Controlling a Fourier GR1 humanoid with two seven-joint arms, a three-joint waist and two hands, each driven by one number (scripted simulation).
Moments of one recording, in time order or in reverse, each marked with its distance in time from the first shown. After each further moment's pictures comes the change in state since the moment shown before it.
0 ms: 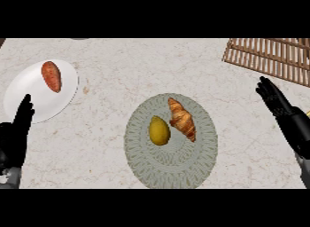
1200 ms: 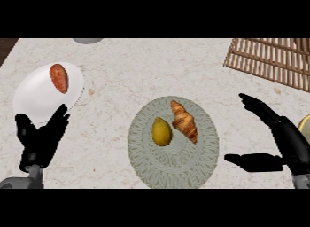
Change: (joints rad) left arm -0.033 -0.150 0.034 0.130 0.224 -0.261 0.083; right arm 0.072 0.027 0.084 -0.276 0.255 -0.193 0.464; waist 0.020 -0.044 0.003
